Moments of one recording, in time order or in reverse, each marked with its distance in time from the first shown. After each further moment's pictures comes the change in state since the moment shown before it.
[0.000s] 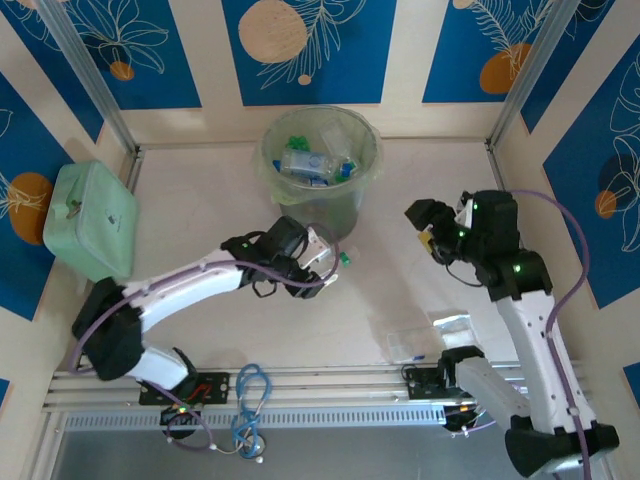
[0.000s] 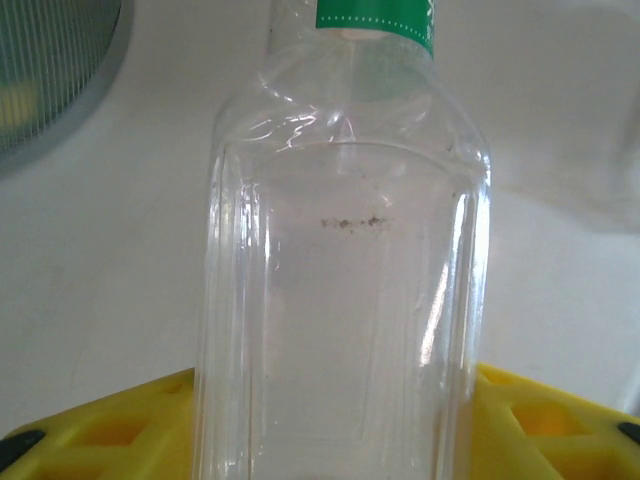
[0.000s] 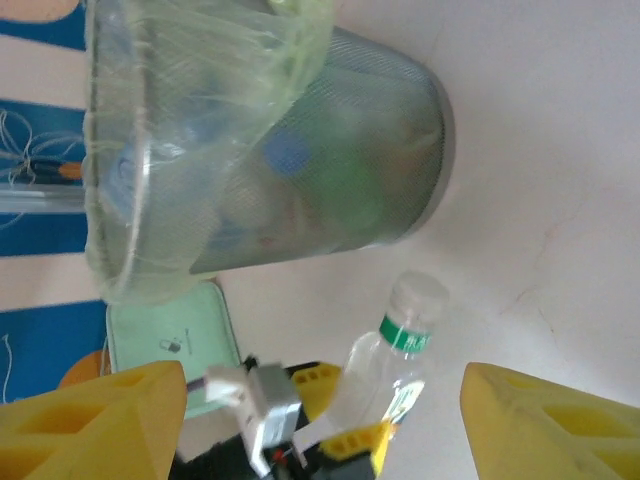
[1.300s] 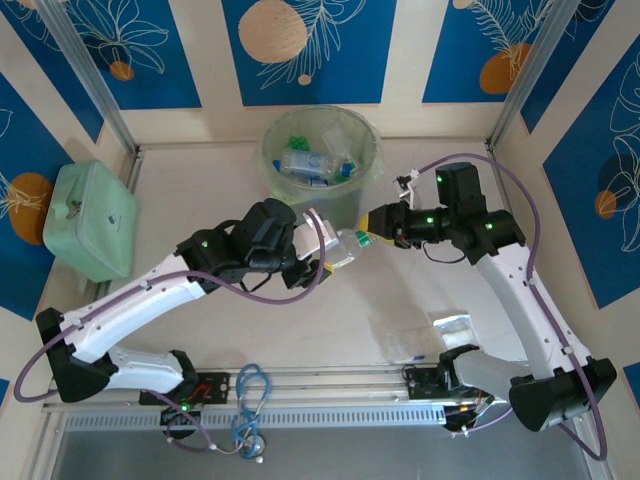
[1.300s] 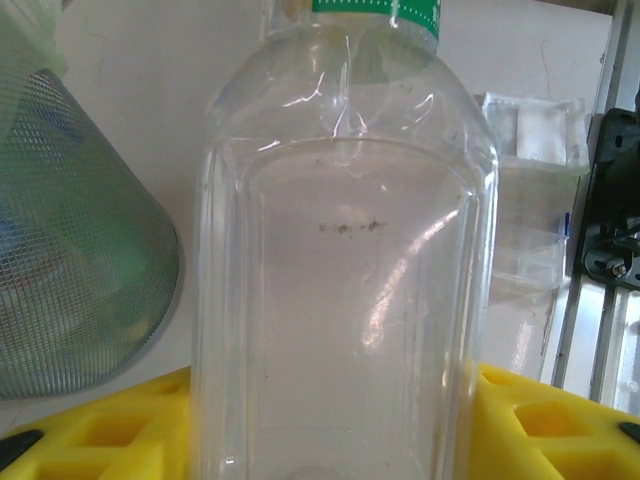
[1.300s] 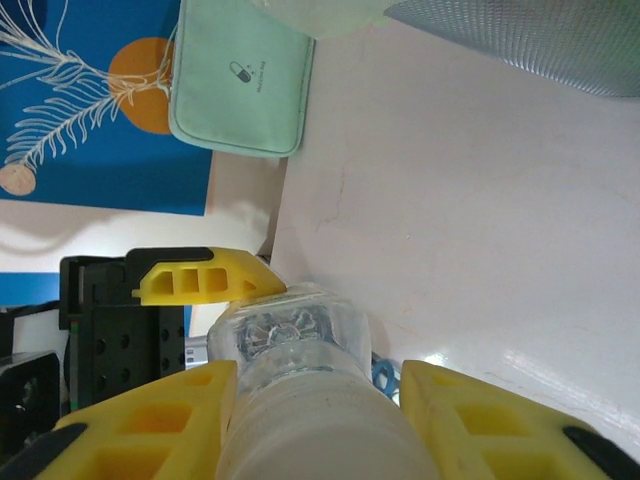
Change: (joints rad) left arm -0.122 -0.152 0.278 -0.157 -0.077 0.156; right arm 0.183 0.217 0.130 -0.024 -0.395 -0.374
